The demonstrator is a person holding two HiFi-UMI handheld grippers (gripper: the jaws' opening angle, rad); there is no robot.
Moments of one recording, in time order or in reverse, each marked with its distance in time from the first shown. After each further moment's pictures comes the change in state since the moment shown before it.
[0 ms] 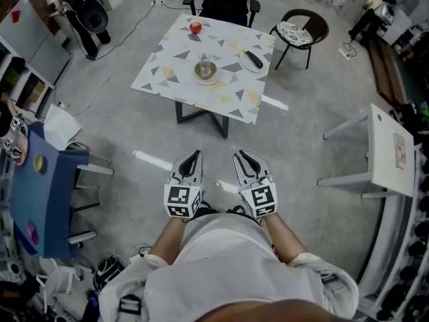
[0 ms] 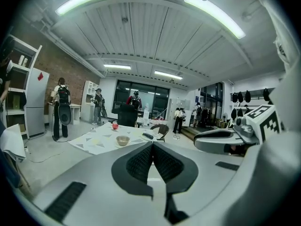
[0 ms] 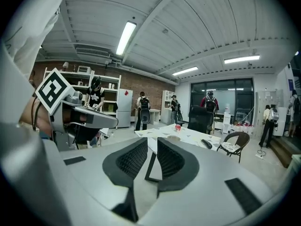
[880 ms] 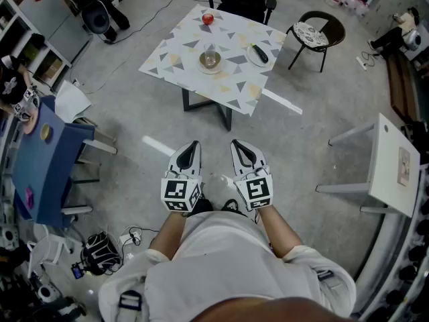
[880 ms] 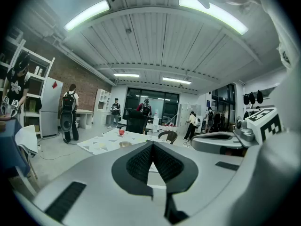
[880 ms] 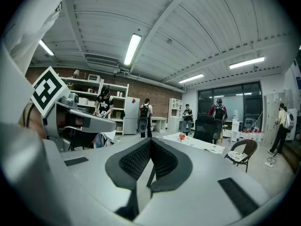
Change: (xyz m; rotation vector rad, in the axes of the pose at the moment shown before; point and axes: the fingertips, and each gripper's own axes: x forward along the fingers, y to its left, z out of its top) left arm -0.004 -0.073 0.025 -0.029 -0.095 0.151; right arm -0.045 -0.042 0.022 -0.048 -0.104 0.092
